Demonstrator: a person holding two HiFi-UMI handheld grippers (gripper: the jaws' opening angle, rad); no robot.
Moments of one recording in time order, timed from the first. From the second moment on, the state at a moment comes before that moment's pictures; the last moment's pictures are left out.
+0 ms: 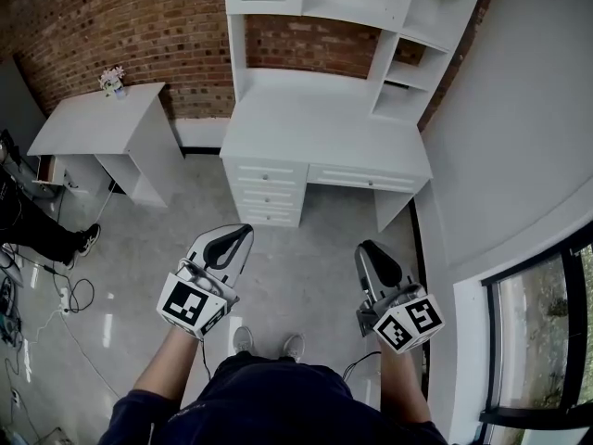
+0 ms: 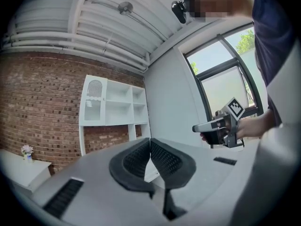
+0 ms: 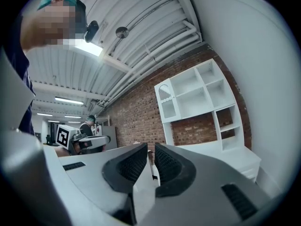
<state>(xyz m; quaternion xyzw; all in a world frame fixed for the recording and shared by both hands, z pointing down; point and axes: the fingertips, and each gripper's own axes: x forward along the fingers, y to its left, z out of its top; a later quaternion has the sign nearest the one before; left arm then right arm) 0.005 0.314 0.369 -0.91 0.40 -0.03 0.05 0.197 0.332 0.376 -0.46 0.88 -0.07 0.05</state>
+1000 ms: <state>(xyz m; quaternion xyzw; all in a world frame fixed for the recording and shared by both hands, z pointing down) -0.002 0.268 0.413 -0.91 0.41 -0.03 0.02 0.197 0.281 0.432 -0.44 0.89 -0.11 0.00</state>
